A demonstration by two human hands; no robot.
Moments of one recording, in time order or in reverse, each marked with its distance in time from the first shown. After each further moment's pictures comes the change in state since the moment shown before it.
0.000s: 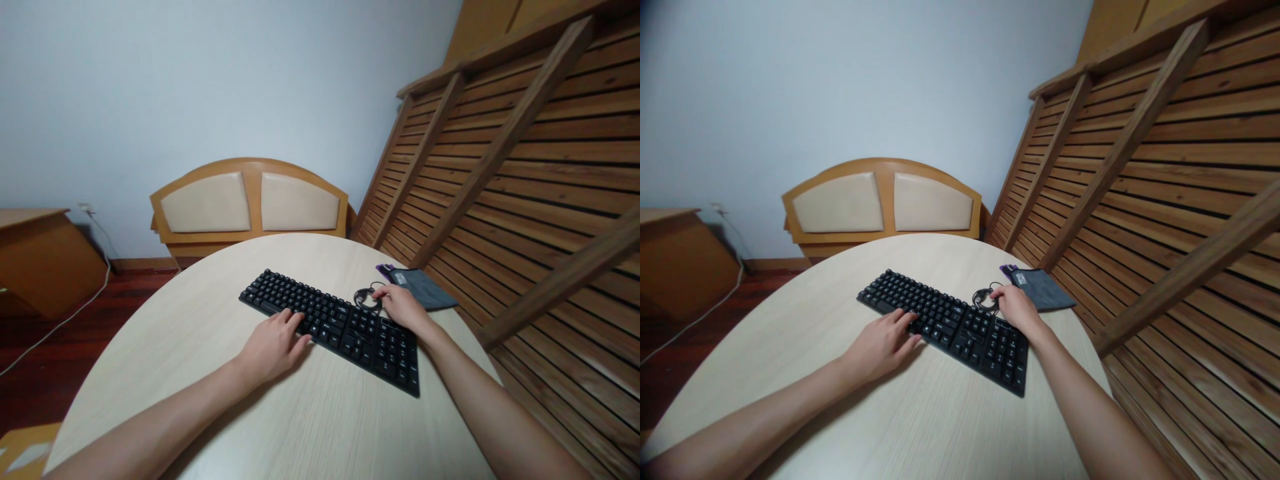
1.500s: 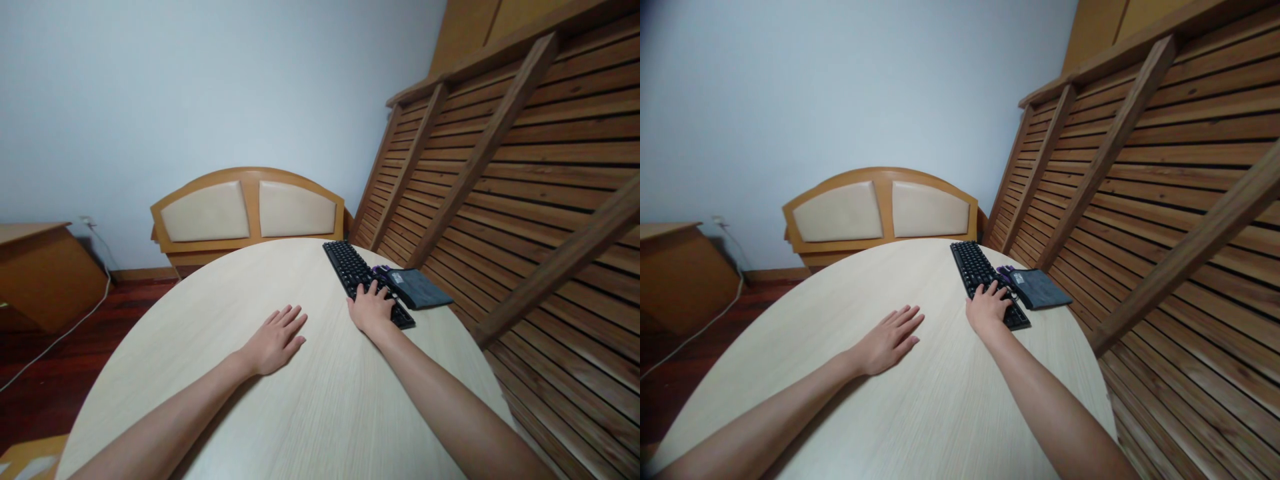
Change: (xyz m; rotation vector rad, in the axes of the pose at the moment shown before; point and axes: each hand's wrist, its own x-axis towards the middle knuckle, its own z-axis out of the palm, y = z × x) left_hand 0.006 -0.035 0.023 -0.001 -0.244 0.053; right_hand -0.001 -0.091 0.039 -0.508 -0.010 0.355
